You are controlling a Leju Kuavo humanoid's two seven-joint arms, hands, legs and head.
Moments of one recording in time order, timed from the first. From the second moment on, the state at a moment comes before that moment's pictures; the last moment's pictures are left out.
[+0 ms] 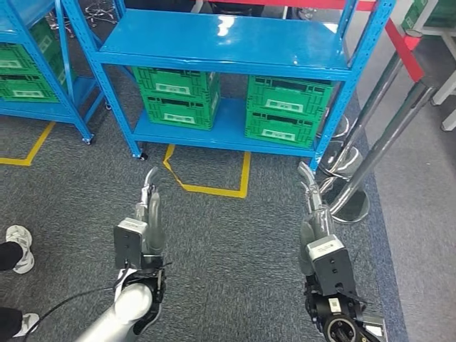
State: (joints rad) left arm -0.20 0.08 -0.73 -1.54 0.12 0.67 -0.43; right arm -0.14 -0.17 0.70 -1.74 0.22 -0.55 -0.20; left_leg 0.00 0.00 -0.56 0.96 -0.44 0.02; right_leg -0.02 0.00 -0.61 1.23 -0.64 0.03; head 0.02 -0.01
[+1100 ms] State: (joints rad) left arm -0.16 0.10 -0.73 -1.58 0.07 0.70 -0.40; right arm -0.16 -0.17 0.72 -1.75 0.20 -0.54 -0.19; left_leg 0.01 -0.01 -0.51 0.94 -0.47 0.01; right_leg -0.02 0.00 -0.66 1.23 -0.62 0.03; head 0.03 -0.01
